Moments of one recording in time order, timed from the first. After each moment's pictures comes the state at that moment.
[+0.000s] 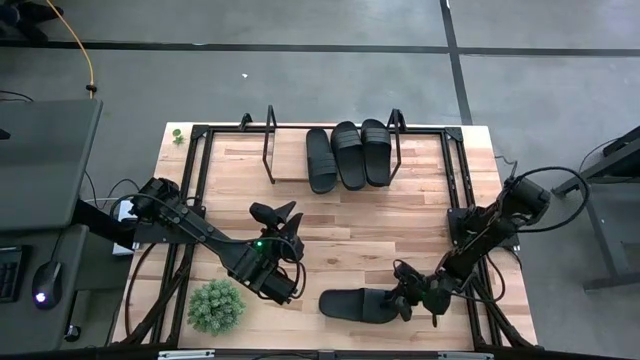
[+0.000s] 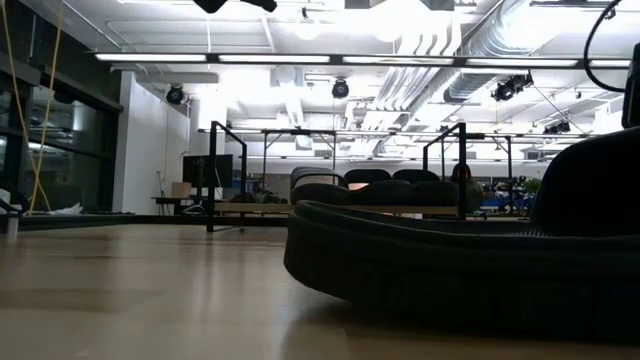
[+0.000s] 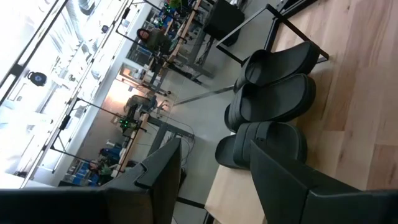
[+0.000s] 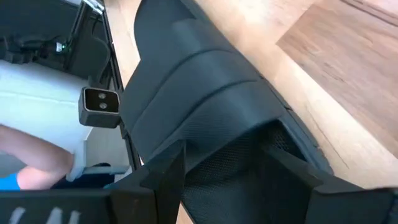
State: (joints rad) left arm -0.45 1.83 1.56 -1.33 -1.43 -0.59; right arm 0.89 1.66 0.48 0.51 0.47 1.47
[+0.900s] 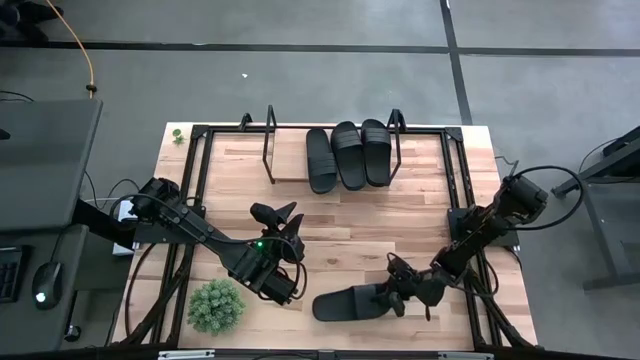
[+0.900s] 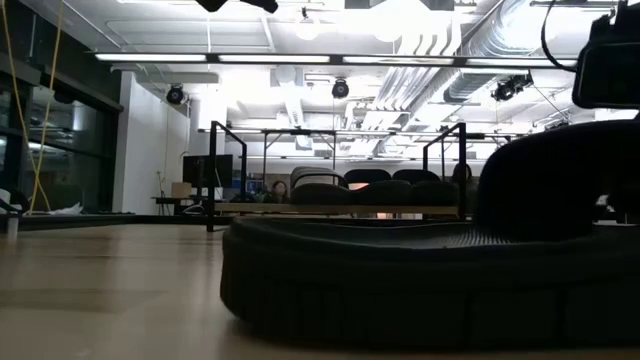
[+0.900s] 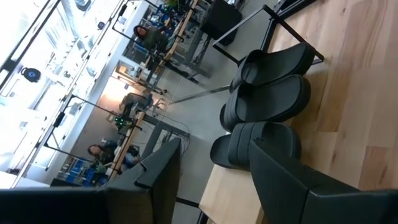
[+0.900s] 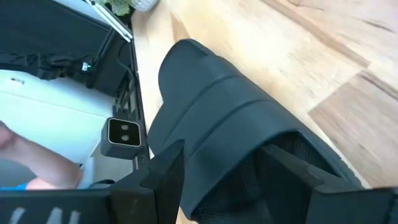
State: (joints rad) left arm -0.45 1.83 1.56 -1.31 -1.41 -0.59; right arm 0.81 1.67 0.48 0.64 0.49 1.29
